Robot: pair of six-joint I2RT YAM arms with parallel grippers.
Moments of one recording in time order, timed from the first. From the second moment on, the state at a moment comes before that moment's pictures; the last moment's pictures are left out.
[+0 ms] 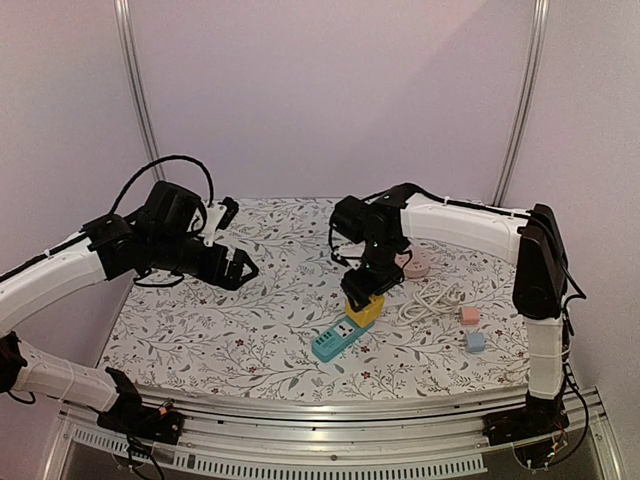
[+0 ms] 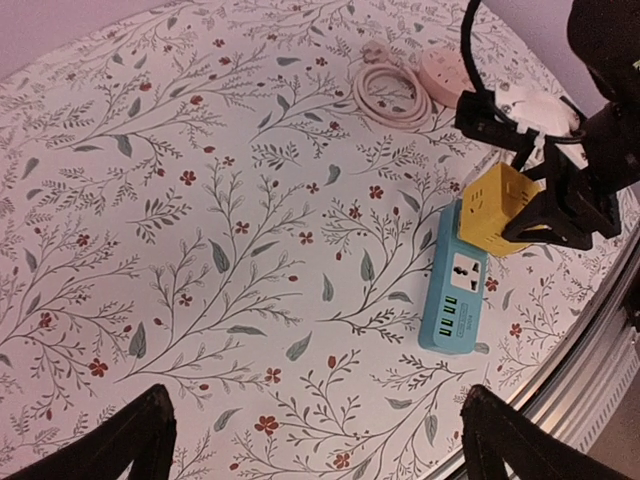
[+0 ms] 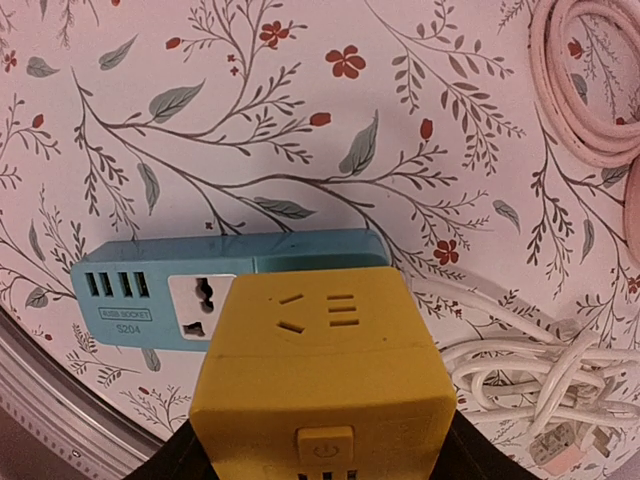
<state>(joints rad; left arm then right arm) -0.69 1.16 1.04 -0.64 0.00 -0.24 0.89 2.10 1.85 -1.19 0.01 0.19</state>
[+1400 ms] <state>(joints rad) -0.81 1.26 1.04 -0.58 0.15 -0.27 0.90 1.97 1.62 -1.17 -0.05 0.28</state>
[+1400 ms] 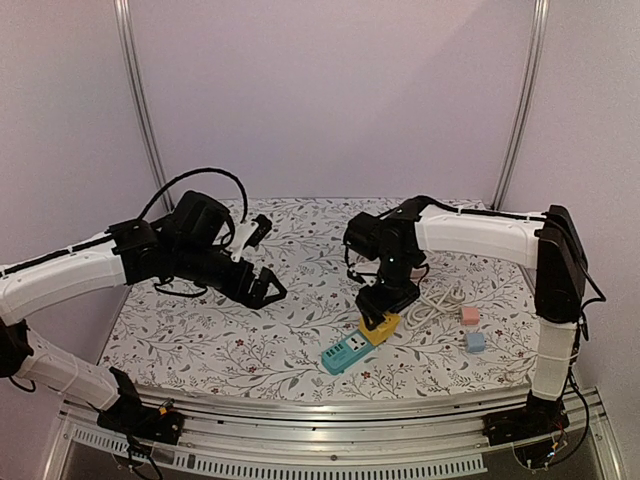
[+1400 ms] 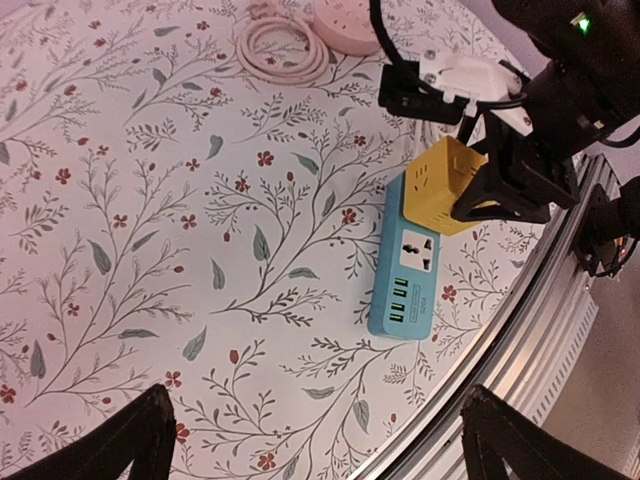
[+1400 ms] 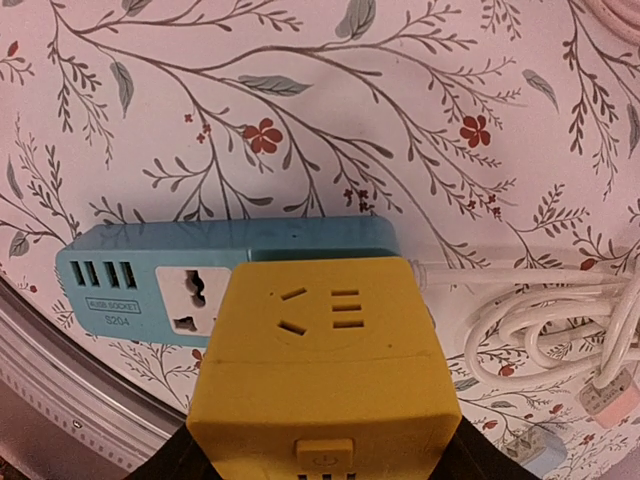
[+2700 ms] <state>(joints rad) -0.85 1.33 1.07 -0.58 0.12 -0.24 0.92 2.07 1.76 -1.30 -0.02 0.37</state>
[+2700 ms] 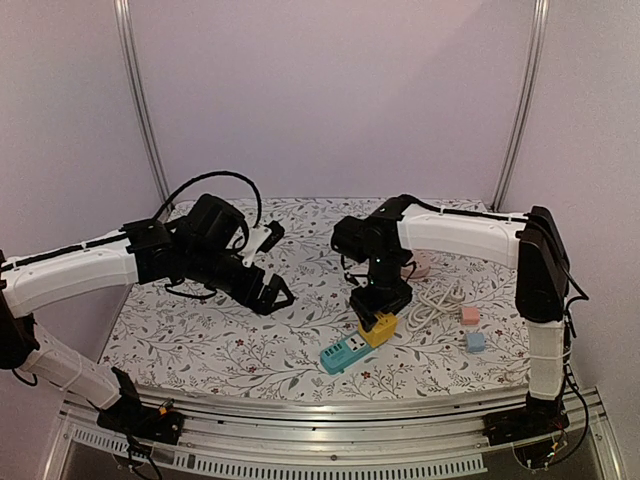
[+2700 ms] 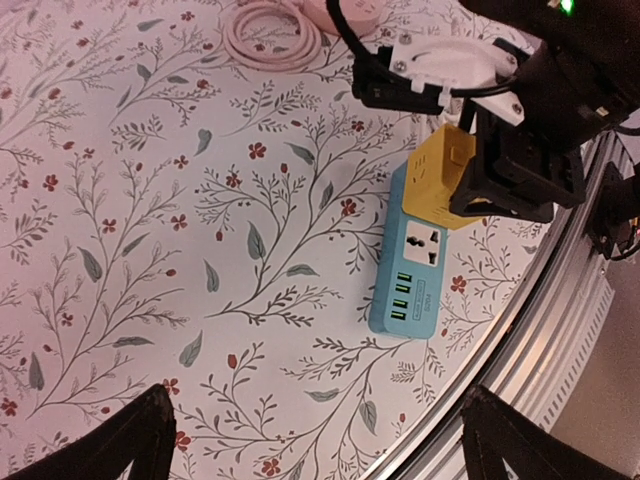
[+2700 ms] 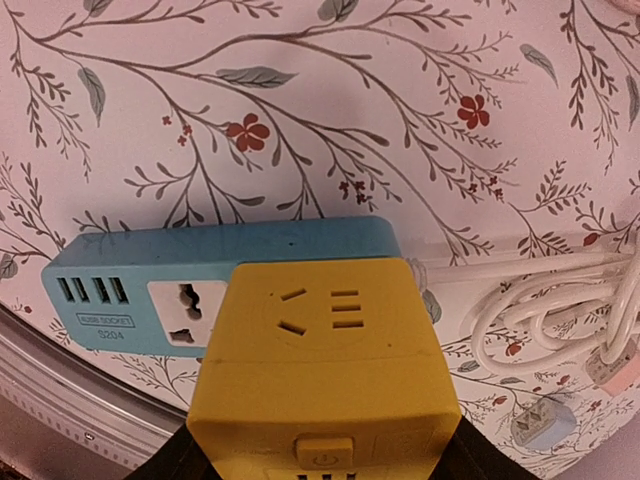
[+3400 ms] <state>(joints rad) -0.86 1.31 1.06 -0.59 0.09 -0.26 0.94 2.04 1.67 -1.22 0.01 0.40</state>
